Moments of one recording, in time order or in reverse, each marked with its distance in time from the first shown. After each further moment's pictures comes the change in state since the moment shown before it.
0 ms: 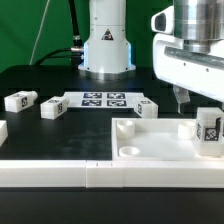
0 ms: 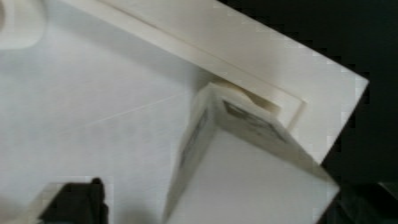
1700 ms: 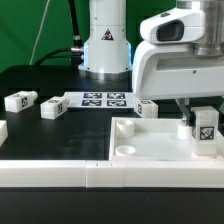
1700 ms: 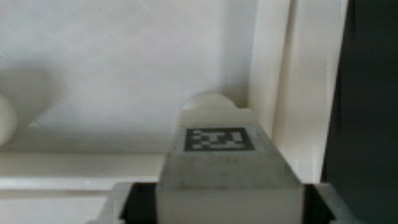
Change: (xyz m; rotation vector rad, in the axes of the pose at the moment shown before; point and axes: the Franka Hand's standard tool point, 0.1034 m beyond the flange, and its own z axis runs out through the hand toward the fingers) arm 0.001 -0.003 0.003 -0.010 0.007 -0.955
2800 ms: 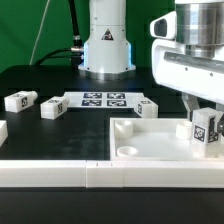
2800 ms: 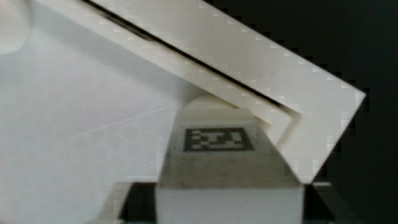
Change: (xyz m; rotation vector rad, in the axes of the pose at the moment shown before) arm -0.001 -0.003 0.003 0.030 0.005 1.095
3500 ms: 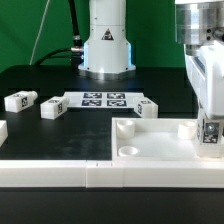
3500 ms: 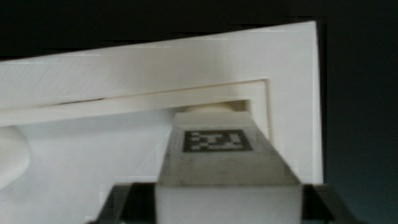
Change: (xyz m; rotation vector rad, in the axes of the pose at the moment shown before) arm -0.002 -0.002 0.000 0.022 -0.009 0.532
